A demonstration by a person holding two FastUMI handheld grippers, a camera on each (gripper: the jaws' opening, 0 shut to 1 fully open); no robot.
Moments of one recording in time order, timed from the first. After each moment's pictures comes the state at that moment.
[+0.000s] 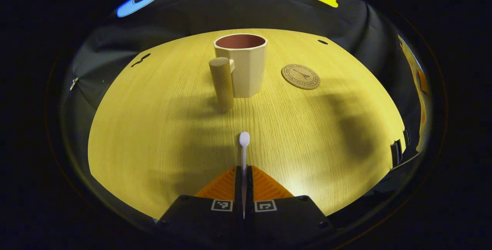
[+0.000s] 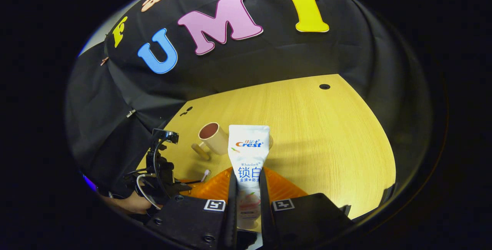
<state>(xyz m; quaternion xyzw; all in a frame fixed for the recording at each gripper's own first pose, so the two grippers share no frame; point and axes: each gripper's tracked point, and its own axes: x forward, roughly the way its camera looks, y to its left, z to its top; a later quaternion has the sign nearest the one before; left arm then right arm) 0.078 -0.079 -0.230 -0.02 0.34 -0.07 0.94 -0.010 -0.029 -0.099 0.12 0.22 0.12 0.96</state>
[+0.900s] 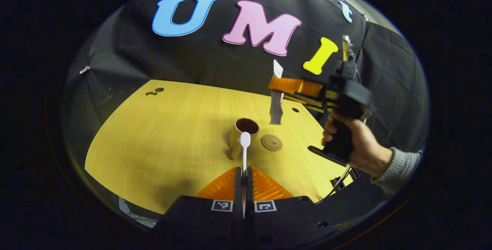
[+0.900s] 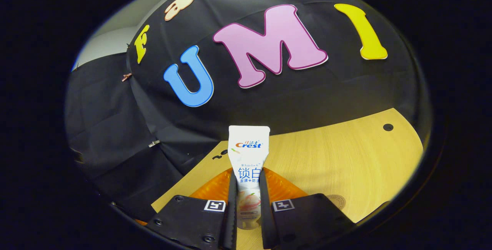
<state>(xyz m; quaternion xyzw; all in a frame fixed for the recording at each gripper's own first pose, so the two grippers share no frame) -0.021 -0.008 -0.063 -0.13 0.14 -0.13 0.97 0.154 0.140 -0.019 0.14 0.07 0.22 0.96</state>
